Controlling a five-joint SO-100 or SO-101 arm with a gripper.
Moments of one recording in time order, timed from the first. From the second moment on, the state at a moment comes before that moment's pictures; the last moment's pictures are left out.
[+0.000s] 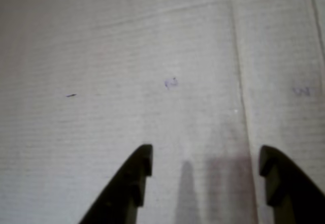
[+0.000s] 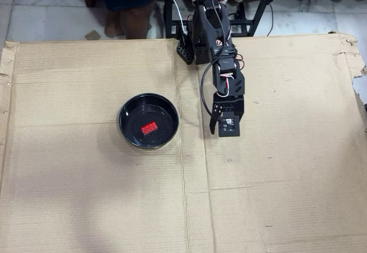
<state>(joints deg) -9.6 106.9 127.7 32.0 102.6</state>
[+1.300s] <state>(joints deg) -9.6 170.5 185.3 25.2 102.4</state>
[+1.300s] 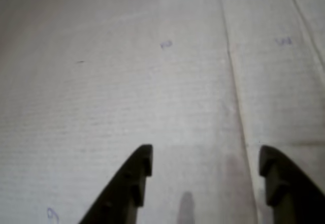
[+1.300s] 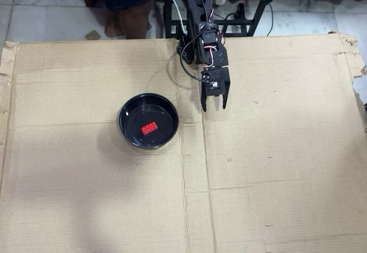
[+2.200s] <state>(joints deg) -9.7 193.9 185.3 70.9 102.4</state>
